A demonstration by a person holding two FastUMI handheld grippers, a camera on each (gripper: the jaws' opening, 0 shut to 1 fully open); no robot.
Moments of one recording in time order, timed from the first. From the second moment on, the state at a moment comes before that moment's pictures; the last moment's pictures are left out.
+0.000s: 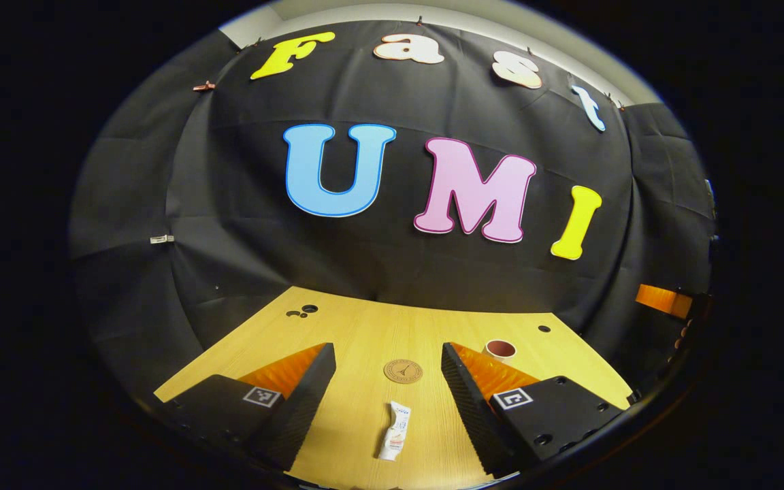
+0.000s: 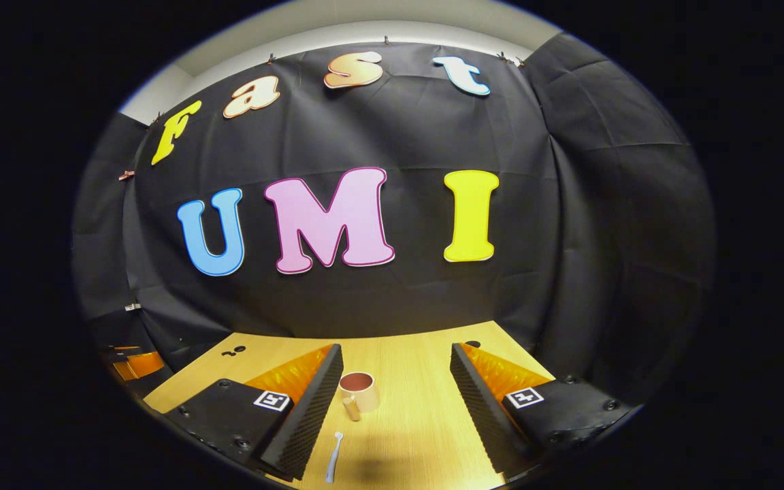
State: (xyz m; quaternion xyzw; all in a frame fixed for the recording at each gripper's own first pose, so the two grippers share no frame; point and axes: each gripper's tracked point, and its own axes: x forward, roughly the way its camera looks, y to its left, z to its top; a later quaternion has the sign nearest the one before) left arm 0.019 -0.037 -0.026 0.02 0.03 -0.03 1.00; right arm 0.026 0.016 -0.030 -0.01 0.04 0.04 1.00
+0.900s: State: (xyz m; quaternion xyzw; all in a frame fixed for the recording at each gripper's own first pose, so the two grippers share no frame) left arm 0.065 -0.060 -0.151 0.07 0.16 -0.05 0.98; right arm 0.057 0.010 -0.076 -0.01 0.10 0.08 0.99
